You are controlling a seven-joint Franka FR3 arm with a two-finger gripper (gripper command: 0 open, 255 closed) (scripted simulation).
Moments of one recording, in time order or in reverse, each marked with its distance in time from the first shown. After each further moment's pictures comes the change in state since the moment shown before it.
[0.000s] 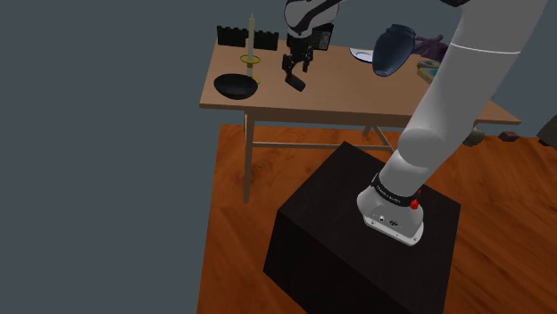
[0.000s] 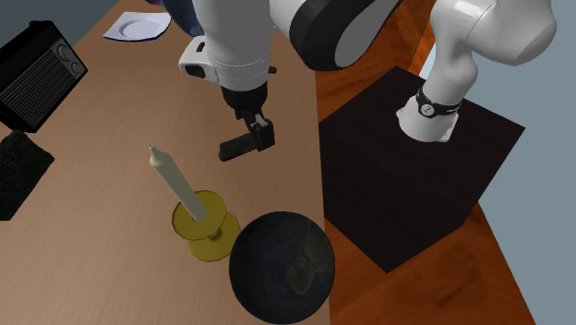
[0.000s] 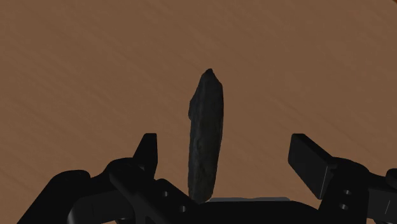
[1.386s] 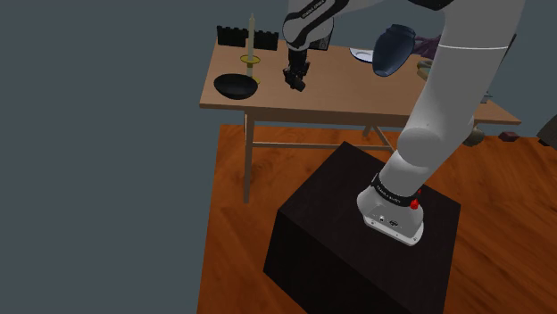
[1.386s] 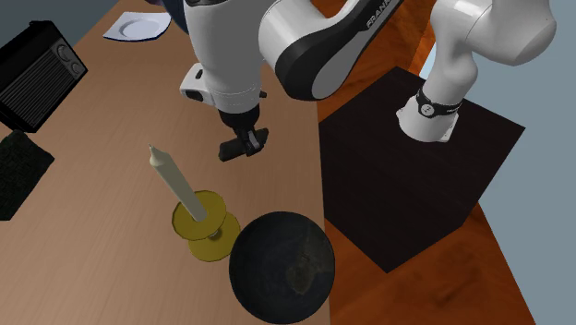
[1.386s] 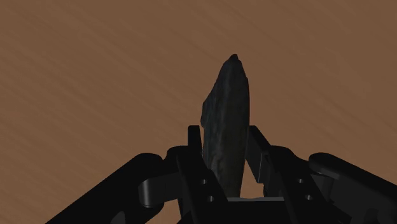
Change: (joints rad) arm -0.019 0.104 -0.011 0.004 0.007 0.102 -0.002
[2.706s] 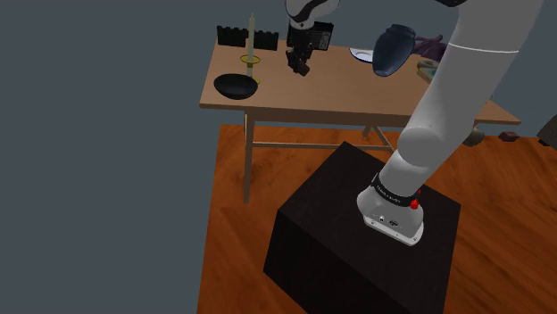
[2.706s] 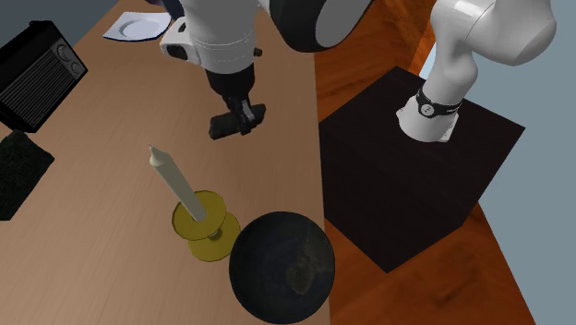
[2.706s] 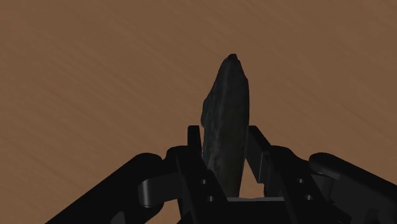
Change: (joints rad) arm 0.003 -0.089 0.000 0.080 0.003 -0.167 -0.021
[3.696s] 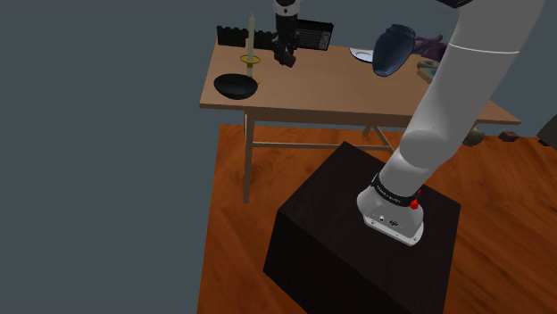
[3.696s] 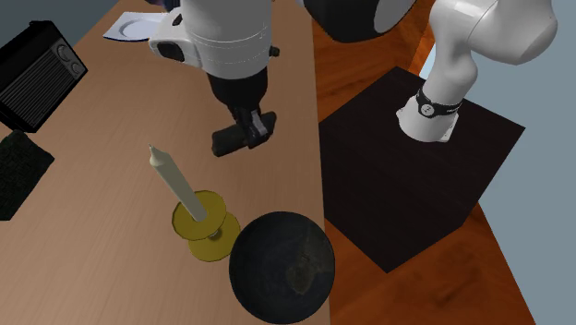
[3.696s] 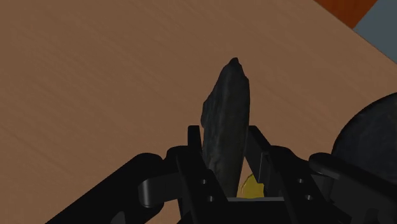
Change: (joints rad) arm 0.075 -0.005 0.055 0.107 0.002 -0.130 0.112
